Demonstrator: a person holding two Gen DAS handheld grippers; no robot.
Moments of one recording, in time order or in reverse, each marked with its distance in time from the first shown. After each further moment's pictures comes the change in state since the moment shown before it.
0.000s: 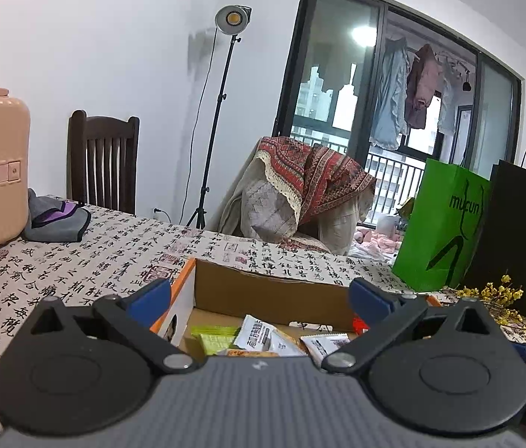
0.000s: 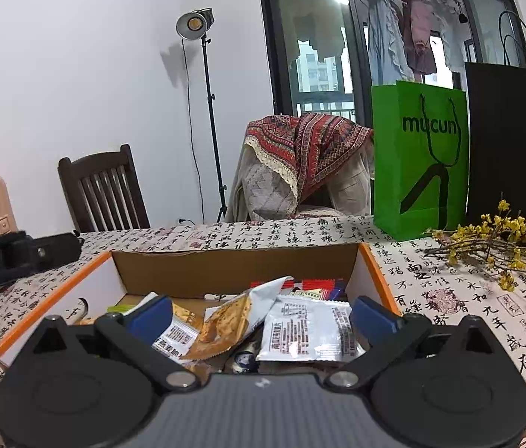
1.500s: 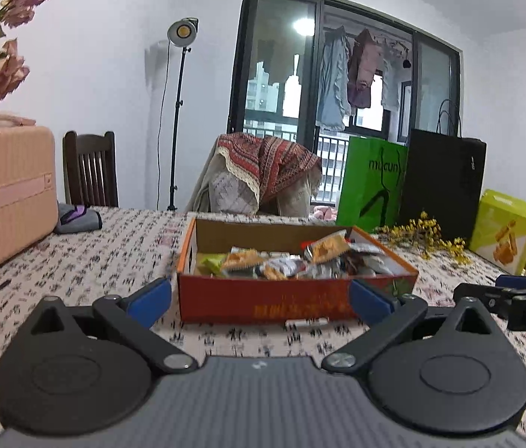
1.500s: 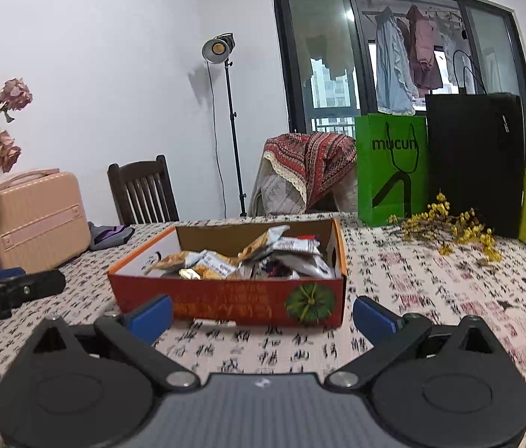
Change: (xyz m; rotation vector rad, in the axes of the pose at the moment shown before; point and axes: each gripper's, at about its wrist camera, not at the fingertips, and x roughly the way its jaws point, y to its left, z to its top) left arm -0.201 0.025 -0.049 0.139 0.024 -0.133; right arm -0.216 -0.006 -0.064 -0.017 -0.032 0.057
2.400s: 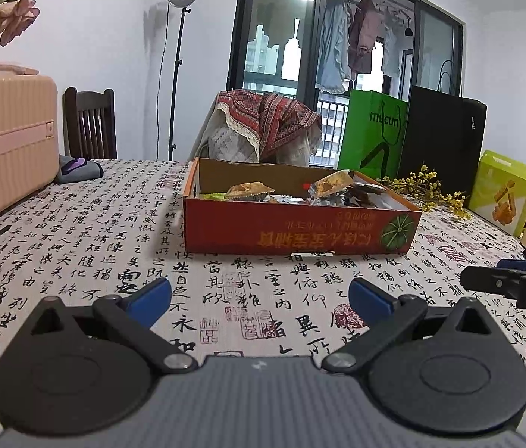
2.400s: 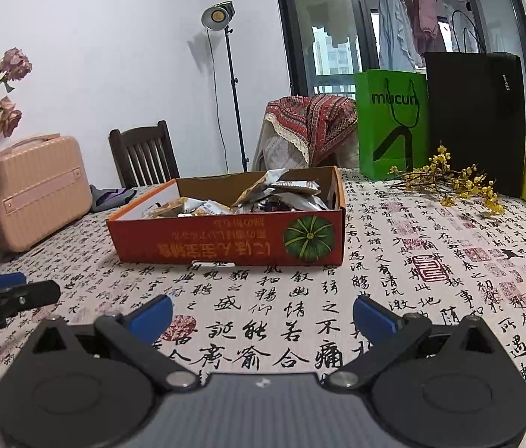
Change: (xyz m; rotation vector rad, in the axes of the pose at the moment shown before) left arm -0.002 0.011 -0.044 -0.007 0.119 -0.012; right arm 0.003 -0.004 -0.037 0.009 0.106 0.013
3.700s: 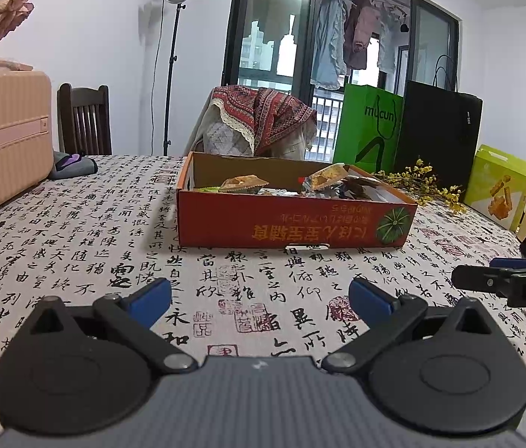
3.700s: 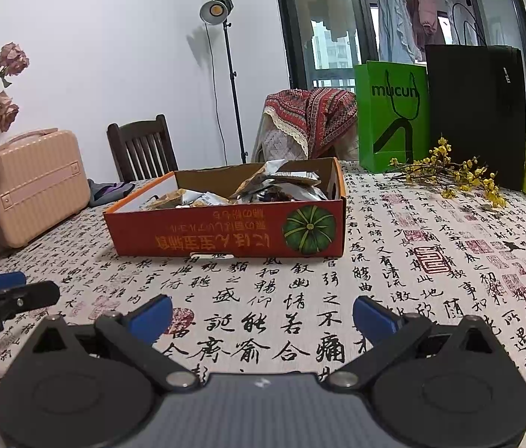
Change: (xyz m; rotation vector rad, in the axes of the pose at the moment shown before) left arm 0.003 -0.003 -0.004 0.005 0.012 -0.010; right arm 0.006 -0.001 -0.003 0.002 0.015 -0.002
